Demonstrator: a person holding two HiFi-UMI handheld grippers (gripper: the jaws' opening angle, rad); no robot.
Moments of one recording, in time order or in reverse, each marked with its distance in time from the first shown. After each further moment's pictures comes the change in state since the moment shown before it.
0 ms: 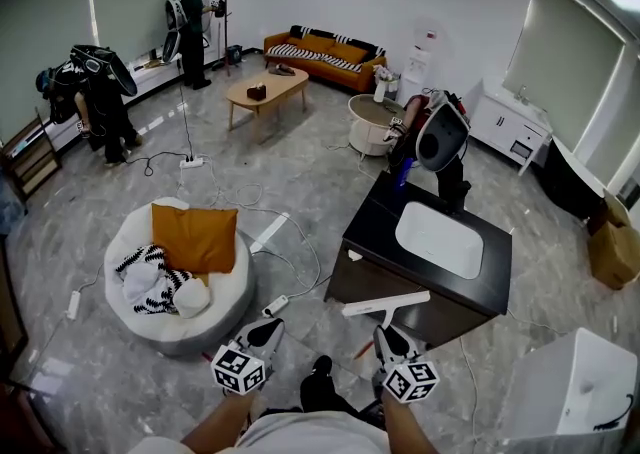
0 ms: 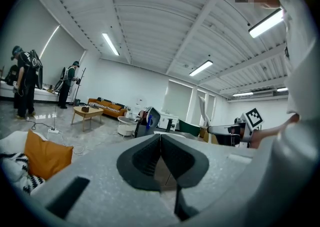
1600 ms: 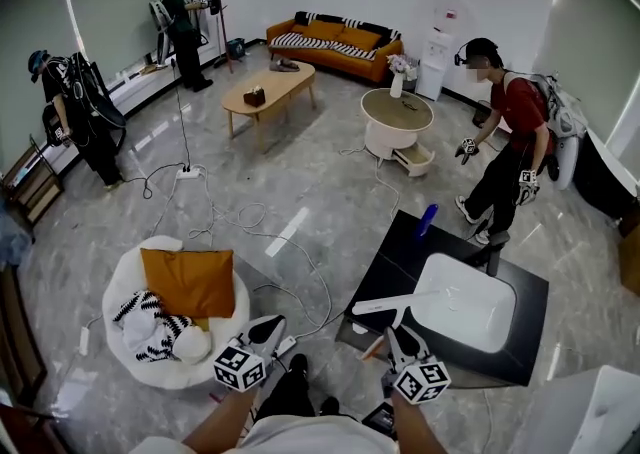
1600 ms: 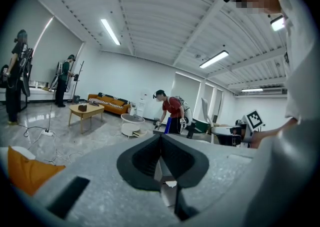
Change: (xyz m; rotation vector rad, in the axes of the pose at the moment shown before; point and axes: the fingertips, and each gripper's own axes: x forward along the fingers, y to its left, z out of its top) left arm 0.298 0.193 0.076 -0.014 0.080 0.027; right arm 0.295 -0.192 0.083 0.105 0.010 0.033
